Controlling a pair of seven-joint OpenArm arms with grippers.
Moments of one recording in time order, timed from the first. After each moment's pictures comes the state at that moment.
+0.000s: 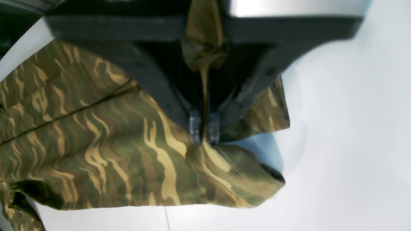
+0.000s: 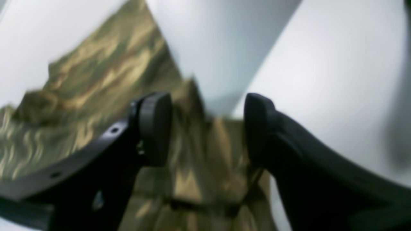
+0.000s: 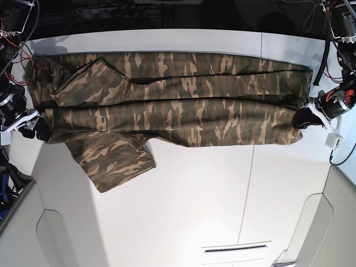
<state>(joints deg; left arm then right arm) 3.5 -30.9 -23.0 75.9 -51.4 -36.1 54.9 -0.5 22.4 23.6 74.0 35.4 31.7 -36.6</state>
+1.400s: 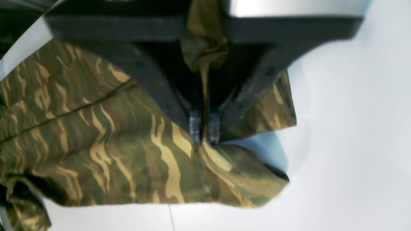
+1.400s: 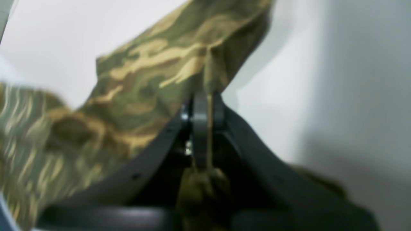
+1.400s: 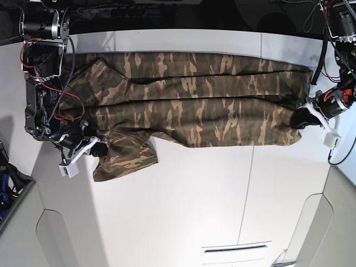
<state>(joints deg) 3.7 -30.0 -23.0 76.7 -51.2 -36.1 54.1 16.7 11.7 8.7 59.5 31.6 31.5 -48.7</state>
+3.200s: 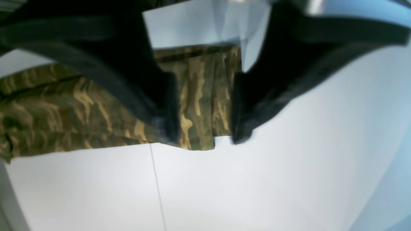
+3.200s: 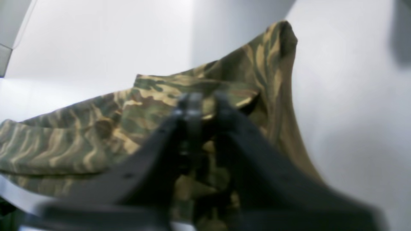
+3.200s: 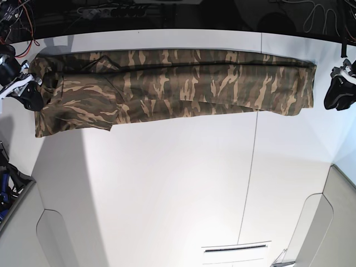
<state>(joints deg) 22.2 -24.7 -50.6 100.5 -61.0 -36.1 62.2 -16.2 13.3 39.6 100.2 51.1 32.6 -59.5</state>
